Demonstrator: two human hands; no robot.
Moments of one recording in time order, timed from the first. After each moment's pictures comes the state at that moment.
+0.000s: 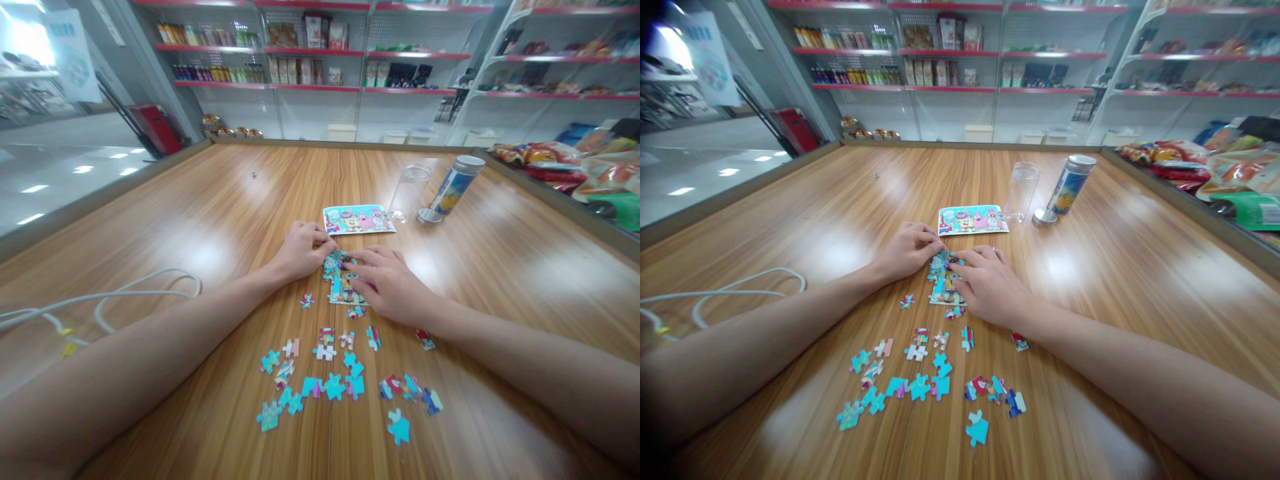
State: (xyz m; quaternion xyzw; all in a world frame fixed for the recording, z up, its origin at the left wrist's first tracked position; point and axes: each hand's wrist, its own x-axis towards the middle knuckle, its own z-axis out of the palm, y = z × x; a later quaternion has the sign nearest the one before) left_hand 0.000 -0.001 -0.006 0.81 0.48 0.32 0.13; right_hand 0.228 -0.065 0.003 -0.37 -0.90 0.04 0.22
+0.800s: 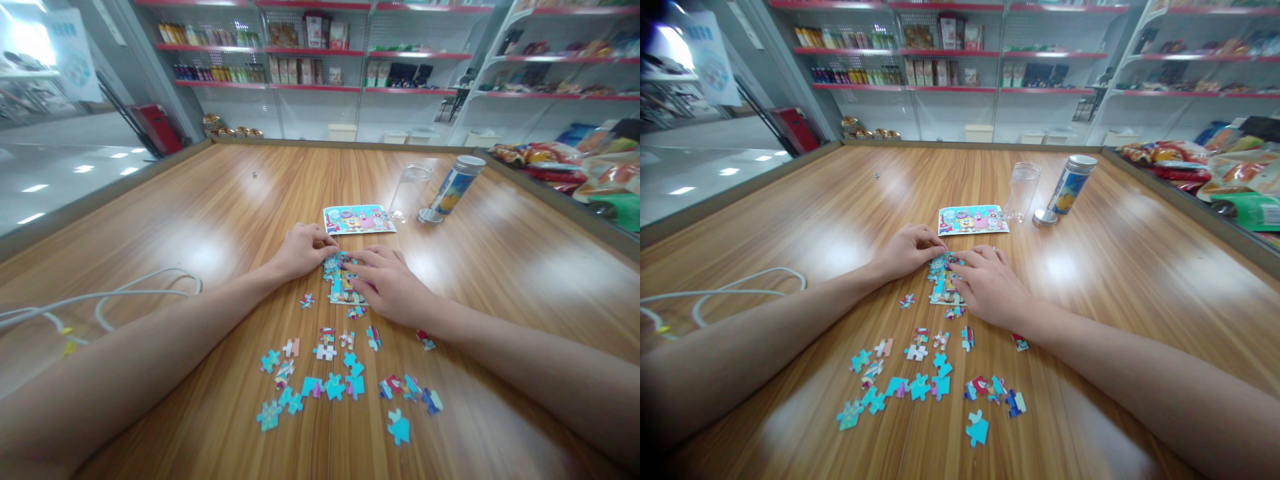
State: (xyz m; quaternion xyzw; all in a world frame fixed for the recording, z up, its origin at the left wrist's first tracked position) left_hand -0.002 0.003 -0.005 0.81 0.46 0.32 0.17; right_hand 0.227 -0.067 0.005 -0.38 -0.90 0.03 0.20
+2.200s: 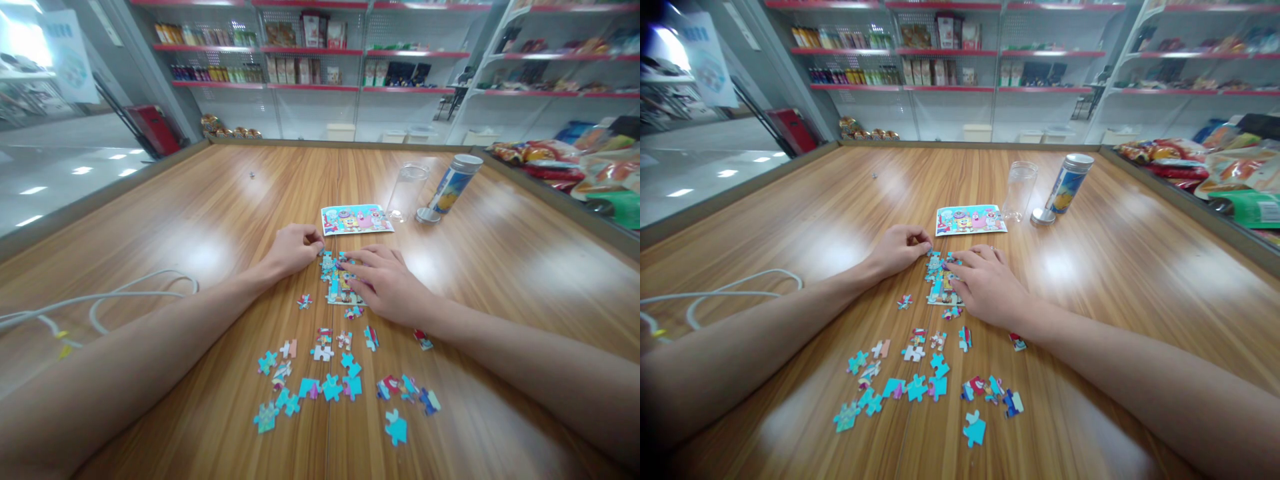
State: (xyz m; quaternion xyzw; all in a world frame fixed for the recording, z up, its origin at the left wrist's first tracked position) left_hand -0.009 0.005 -0.001 0.77 0.54 0.29 0.18; right_hand 0.226 -0.069 0.006 -0.39 -0.90 0.02 0.19
